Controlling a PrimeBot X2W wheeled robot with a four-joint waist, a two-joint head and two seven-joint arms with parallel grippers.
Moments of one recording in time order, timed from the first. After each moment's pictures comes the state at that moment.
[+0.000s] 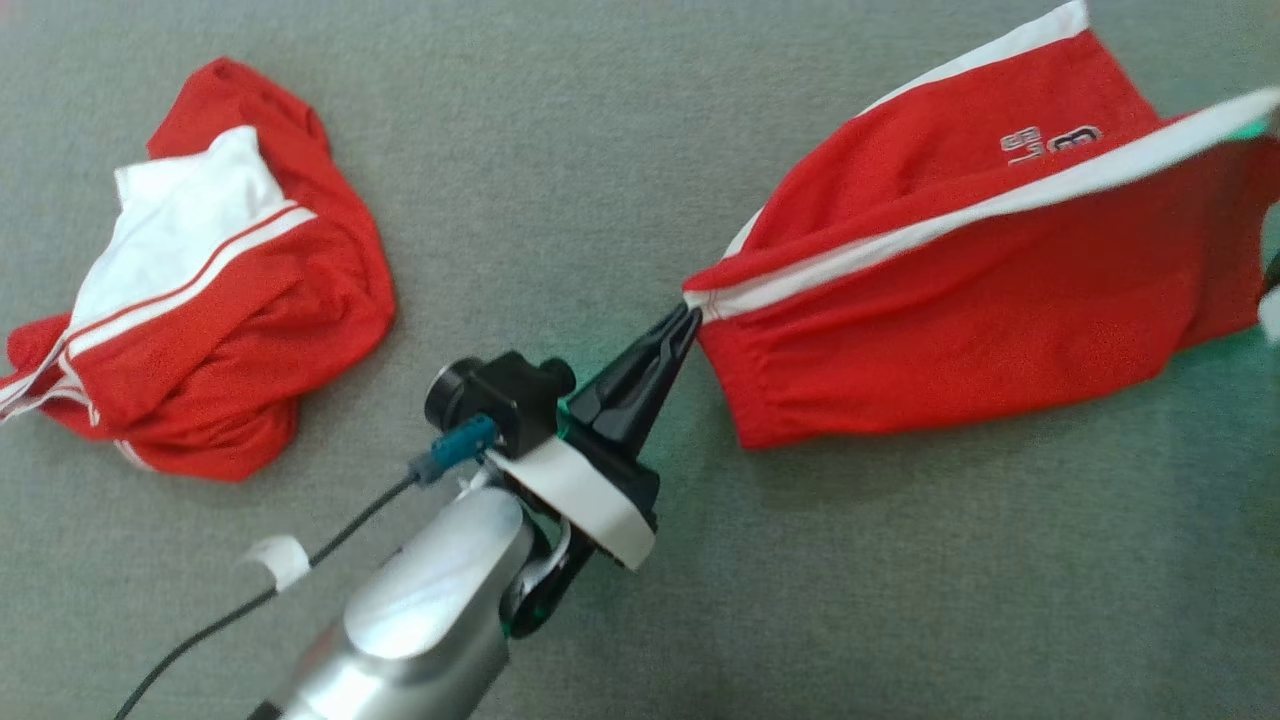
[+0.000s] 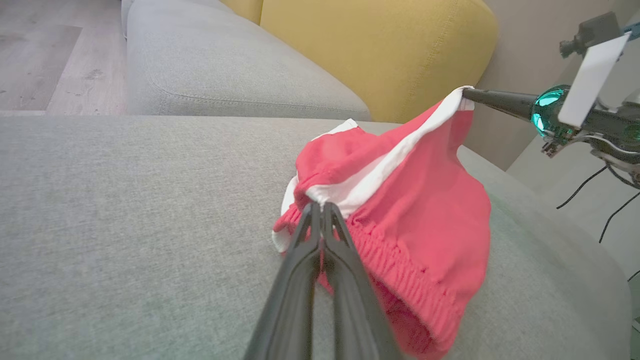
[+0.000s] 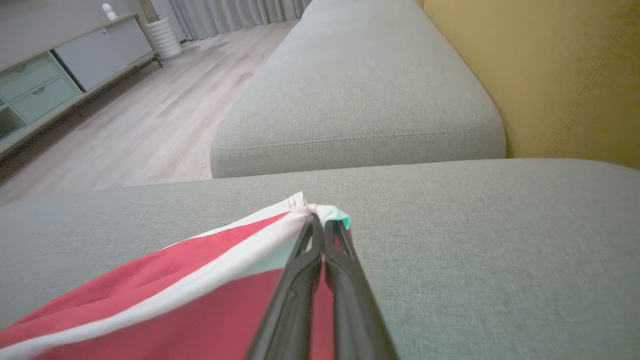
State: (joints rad) left arm -0.54 0.14 -0.81 0.36 -0.59 -0.12 -0.16; right arm -0.42 -0.43 -0.06 0.20 0.53 0.12 0.27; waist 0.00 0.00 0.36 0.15
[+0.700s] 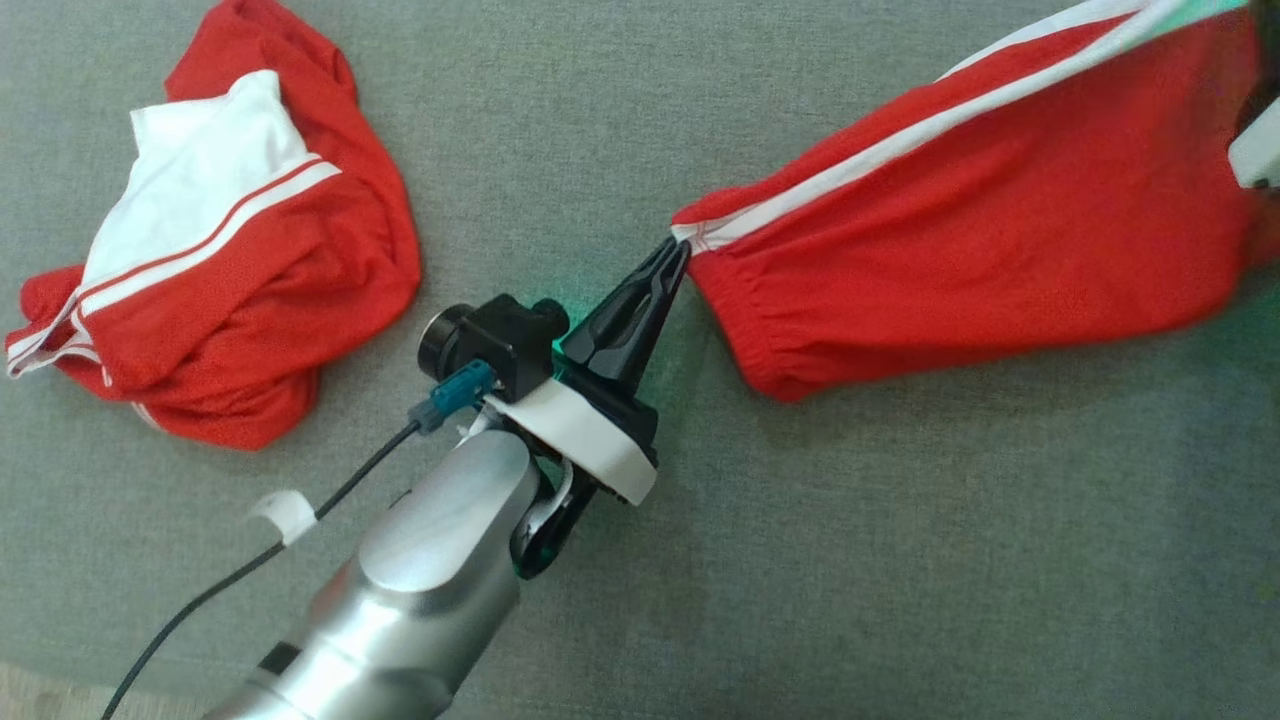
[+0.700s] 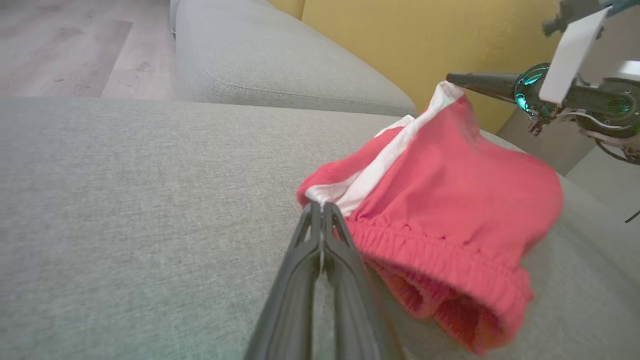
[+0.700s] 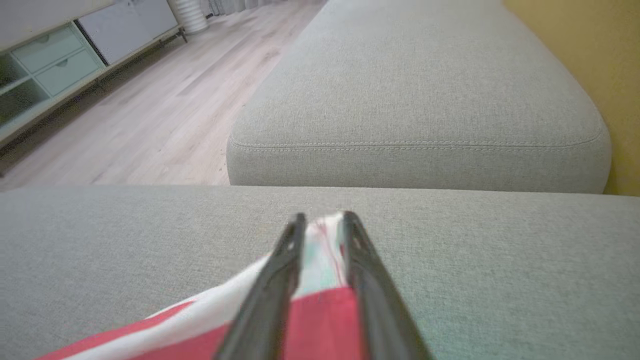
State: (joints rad) left arm -0.66 0.08 -0.81 0.52 -0.60 -0.12 -0.24; right arm -0.81 -0.48 0.19 0.55 0.55 0.12 0.21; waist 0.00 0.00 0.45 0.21
